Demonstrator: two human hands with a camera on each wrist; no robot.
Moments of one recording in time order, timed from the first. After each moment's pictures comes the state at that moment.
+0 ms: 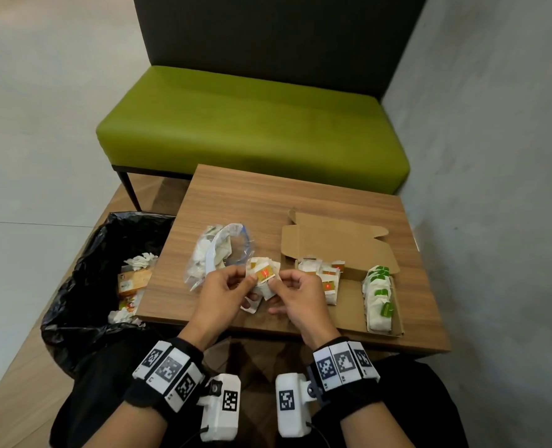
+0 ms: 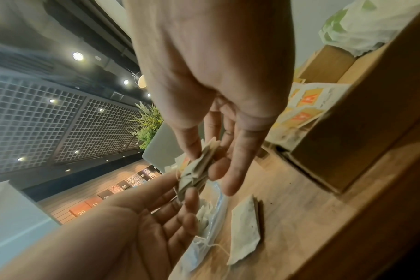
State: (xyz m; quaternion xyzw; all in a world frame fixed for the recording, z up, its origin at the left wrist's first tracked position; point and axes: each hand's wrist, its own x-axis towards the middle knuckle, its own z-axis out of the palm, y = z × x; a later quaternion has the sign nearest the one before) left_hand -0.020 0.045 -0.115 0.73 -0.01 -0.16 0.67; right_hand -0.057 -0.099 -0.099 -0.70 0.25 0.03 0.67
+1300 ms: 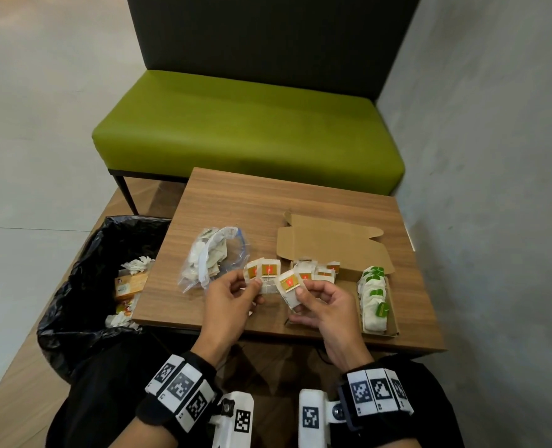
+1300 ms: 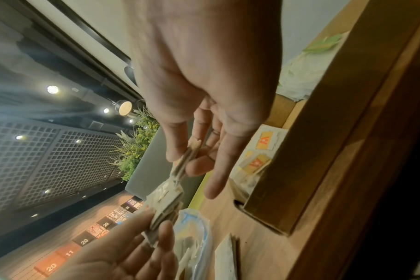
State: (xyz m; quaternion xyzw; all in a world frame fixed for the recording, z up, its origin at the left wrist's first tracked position) left_hand -0.040 0.024 -0.107 0.71 0.02 -0.10 0.69; right_hand -0.092 -0.138 -0.102 -0.62 0.27 -0.04 0.73
